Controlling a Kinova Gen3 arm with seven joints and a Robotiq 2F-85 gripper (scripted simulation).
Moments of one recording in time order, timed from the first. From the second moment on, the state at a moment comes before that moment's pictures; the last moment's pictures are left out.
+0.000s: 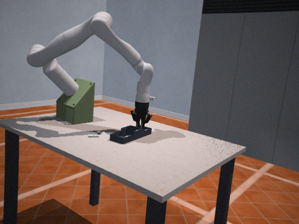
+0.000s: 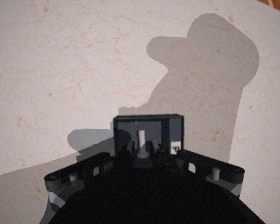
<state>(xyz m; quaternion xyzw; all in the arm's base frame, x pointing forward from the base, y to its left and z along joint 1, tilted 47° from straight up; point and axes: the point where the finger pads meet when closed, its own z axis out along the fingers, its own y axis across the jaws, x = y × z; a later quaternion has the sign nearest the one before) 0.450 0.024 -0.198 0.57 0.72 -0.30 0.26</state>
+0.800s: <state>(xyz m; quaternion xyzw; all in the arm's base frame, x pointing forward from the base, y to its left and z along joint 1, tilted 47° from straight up) 0.448 0.033 -0.190 0.57 0.72 -0.30 0.26</state>
